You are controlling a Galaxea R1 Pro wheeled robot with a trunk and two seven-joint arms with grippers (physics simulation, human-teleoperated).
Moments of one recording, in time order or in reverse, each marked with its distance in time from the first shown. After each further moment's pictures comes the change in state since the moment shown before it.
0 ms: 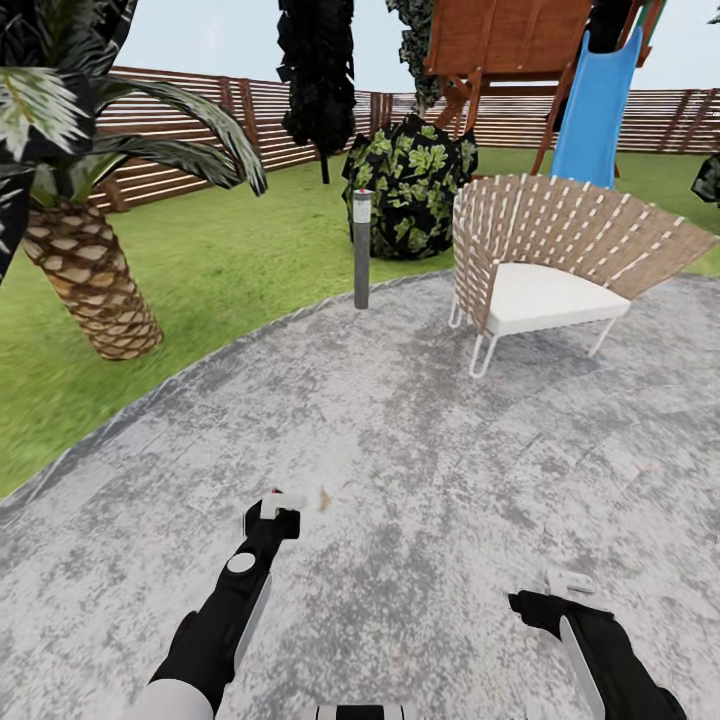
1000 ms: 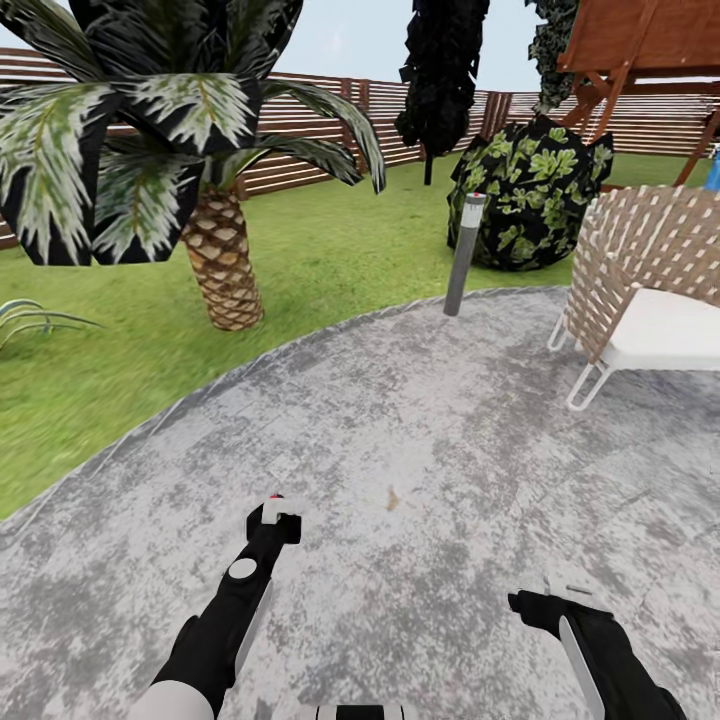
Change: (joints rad) left arm 0.000 0.000 0.000 0.039 -0.001 -0.037 0.000; right arm 0.000 0.001 0.002 0.000 0.000 0.000 0.000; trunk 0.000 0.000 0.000
